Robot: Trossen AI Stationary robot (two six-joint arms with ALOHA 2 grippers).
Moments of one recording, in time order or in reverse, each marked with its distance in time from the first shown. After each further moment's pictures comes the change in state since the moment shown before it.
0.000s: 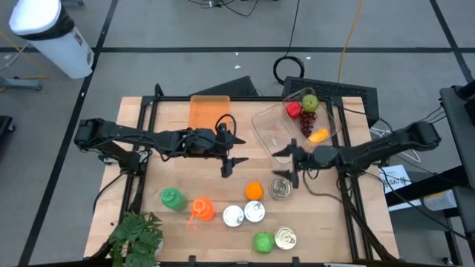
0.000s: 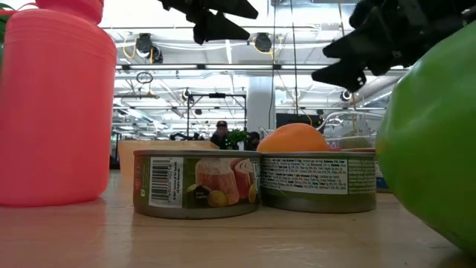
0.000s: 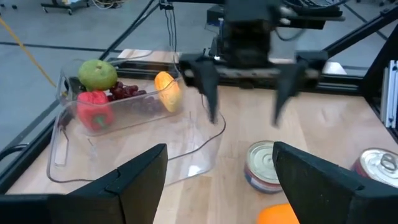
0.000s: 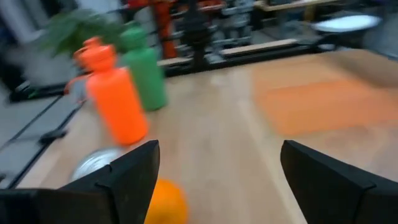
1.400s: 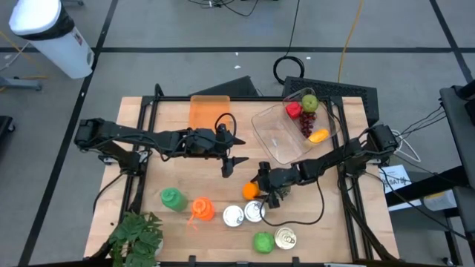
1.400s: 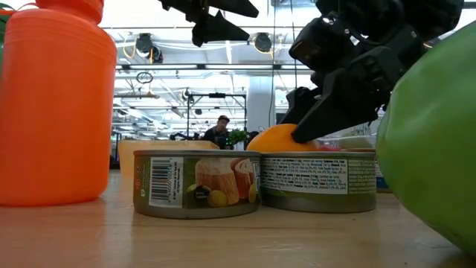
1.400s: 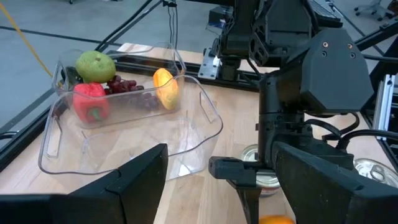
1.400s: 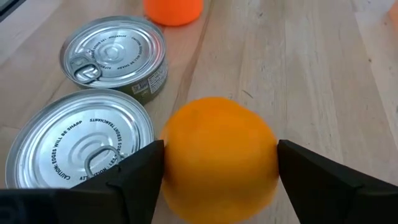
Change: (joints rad) left arm -0.001 0.000 0.000 0.000 0.000 -0.072; right arm 0.096 0.627 0.382 -0.260 -0.099 -0.188
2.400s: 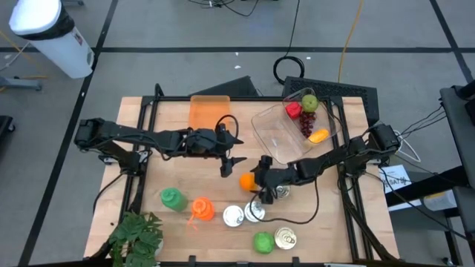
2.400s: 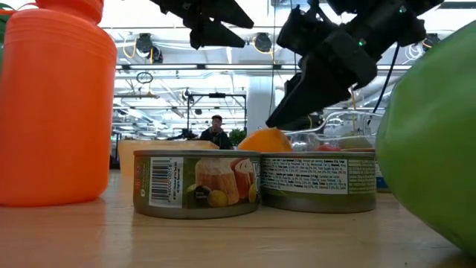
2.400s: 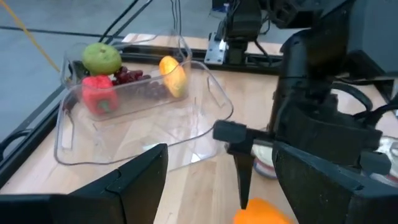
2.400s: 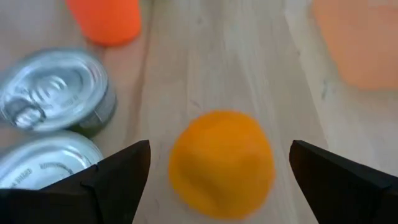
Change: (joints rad) left arm 0.009 -0.002 -0.001 -0.058 -0.011 0.061; right arm 0.004 -0.035 0.134 -0.186 0.203 0.127
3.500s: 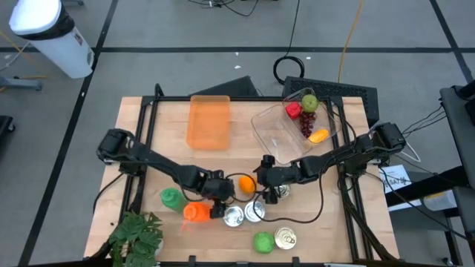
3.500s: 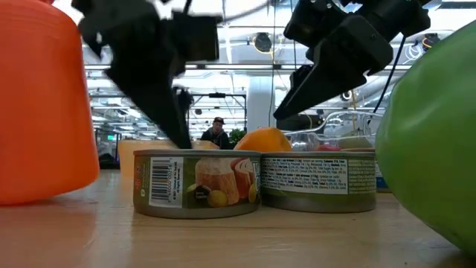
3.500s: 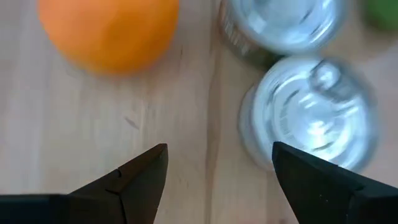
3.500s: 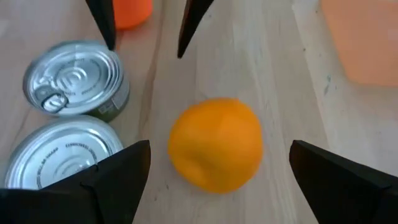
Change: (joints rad) left arm -0.281 0.317 0.000 -0.296 0.131 -0.297; right arm 0.005 -0.067 0.003 -0.085 -0.048 -0.007
